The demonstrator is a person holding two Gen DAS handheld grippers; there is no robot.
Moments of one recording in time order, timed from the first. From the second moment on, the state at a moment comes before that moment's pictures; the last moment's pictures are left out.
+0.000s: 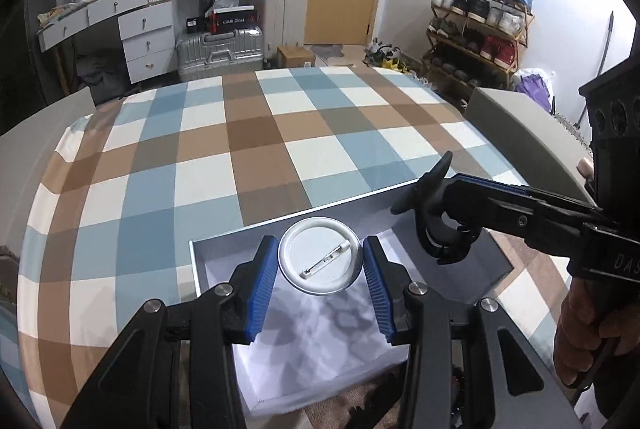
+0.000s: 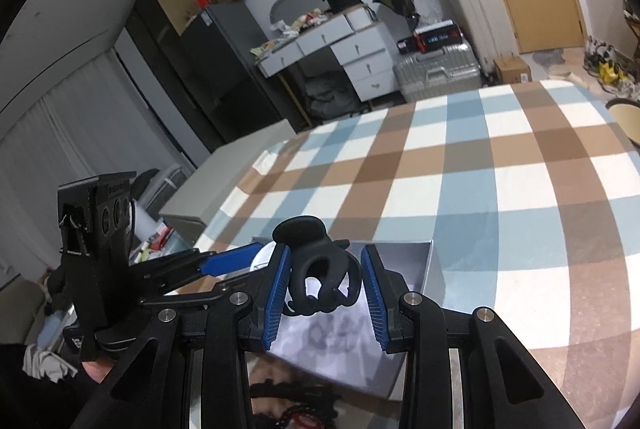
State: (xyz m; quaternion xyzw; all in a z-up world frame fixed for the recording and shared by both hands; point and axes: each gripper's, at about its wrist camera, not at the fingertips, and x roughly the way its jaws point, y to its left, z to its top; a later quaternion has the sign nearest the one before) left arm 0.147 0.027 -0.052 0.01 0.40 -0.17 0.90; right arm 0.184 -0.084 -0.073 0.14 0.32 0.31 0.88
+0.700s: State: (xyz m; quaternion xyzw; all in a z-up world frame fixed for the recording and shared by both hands) left arm 0.133 0.043 -0.037 0.00 0.38 -0.16 0.91; right arm 0.160 -0.089 -0.055 0.12 0.26 0.30 0.91
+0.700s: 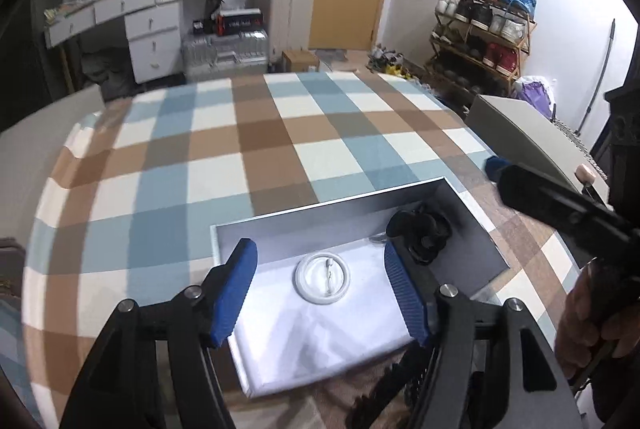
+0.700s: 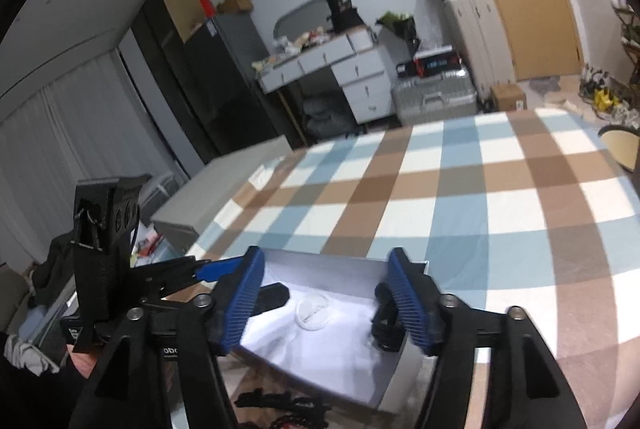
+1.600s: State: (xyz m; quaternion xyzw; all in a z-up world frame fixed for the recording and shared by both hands) left arm 0.047 0.042 0.000 0.00 0.27 -0.05 0.96; right arm 0.038 -0.099 -0.016 0.06 0.17 0.27 0.95
